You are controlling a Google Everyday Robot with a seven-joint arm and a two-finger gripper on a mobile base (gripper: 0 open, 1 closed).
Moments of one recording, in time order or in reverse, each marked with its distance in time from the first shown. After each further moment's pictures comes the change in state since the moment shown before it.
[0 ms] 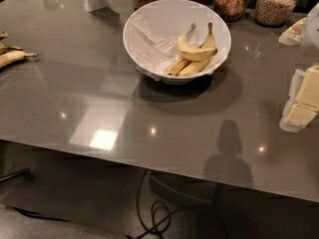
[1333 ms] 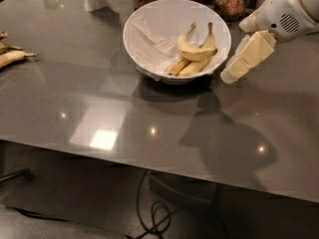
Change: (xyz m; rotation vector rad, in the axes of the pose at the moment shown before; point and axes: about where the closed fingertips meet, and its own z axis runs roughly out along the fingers) arm -0.076 -0.086 0.049 -0.076 -0.393 0.200
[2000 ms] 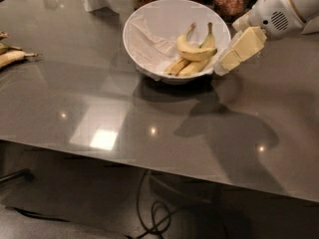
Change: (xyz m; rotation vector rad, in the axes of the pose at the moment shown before) arm -0.015 -0.015 0.018 -0.045 -0.081 0.048
